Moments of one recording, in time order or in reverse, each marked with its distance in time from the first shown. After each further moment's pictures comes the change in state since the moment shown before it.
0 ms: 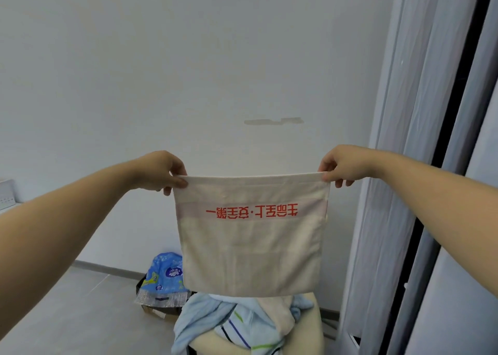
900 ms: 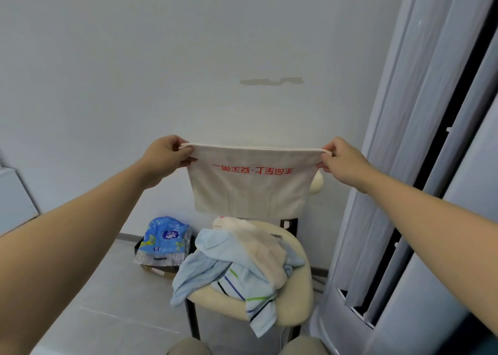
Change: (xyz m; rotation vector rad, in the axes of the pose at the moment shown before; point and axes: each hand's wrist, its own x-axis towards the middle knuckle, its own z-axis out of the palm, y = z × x) left_hand 0.026 -0.023 0.100 -0.871 0.242 -0.065; right_hand 0.002 0.038 0.106 0.471 0.380 0.097
